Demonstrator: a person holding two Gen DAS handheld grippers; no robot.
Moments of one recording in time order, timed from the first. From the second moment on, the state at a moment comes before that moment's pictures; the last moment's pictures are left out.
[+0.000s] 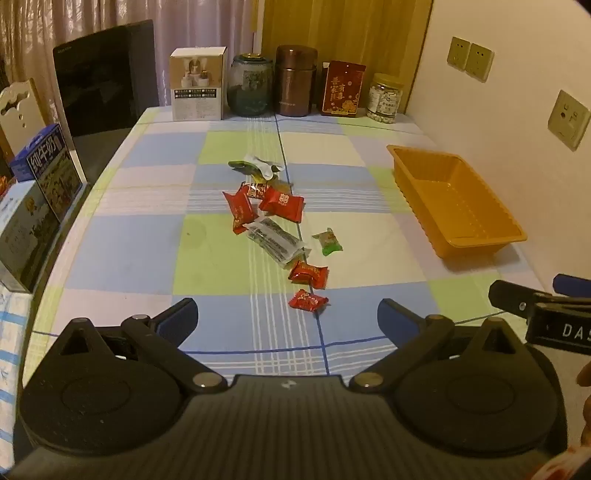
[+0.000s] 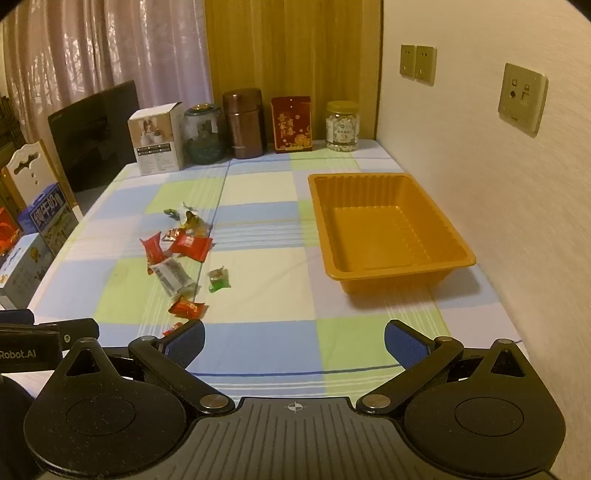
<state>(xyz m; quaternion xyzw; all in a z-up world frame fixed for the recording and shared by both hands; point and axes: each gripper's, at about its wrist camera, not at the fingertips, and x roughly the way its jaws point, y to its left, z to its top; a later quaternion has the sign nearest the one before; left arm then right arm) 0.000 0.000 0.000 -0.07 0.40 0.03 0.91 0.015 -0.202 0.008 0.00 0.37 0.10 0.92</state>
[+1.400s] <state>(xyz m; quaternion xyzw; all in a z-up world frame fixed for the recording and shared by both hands) -0.003 -0.007 0.005 -0.06 0.40 0.03 0.92 0.015 -0.205 0.010 0.00 0.37 0.10 0.92</state>
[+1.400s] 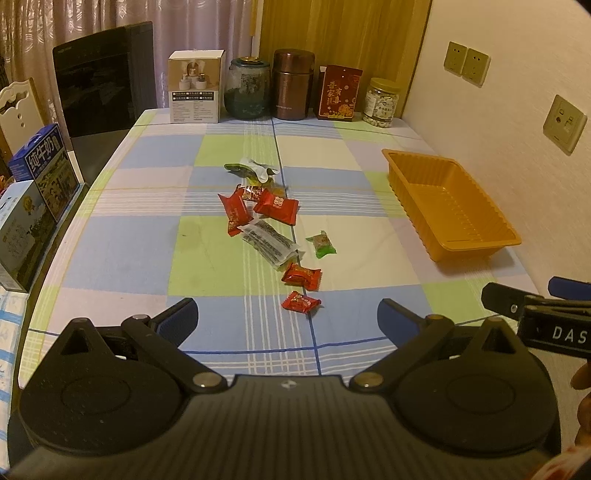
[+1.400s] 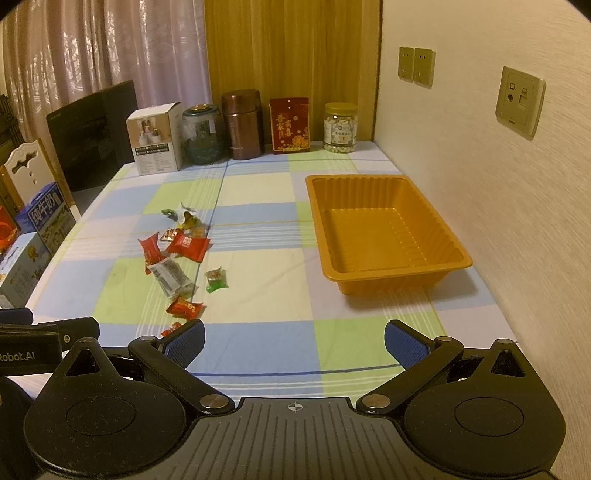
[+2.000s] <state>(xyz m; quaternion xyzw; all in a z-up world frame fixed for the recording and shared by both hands) -0.003 -0.008 0.006 -0.07 0.39 0.03 0.92 0.015 -0.205 0.010 0.00 0.37 0.10 0.92</state>
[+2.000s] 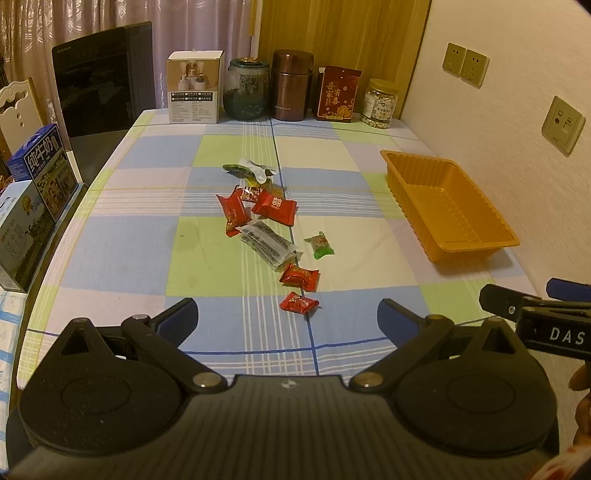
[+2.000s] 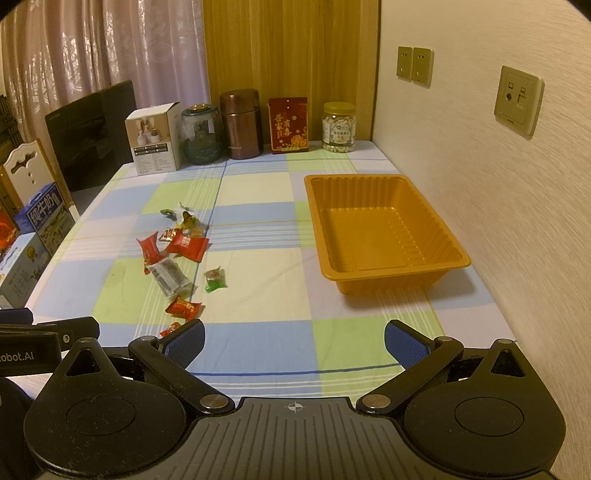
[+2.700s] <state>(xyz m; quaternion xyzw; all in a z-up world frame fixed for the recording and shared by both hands) -0.003 -0.008 0.005 -0.07 0.39 0.03 0.92 0.014 -0.204 0.010 0.00 0.37 0.10 0.92</state>
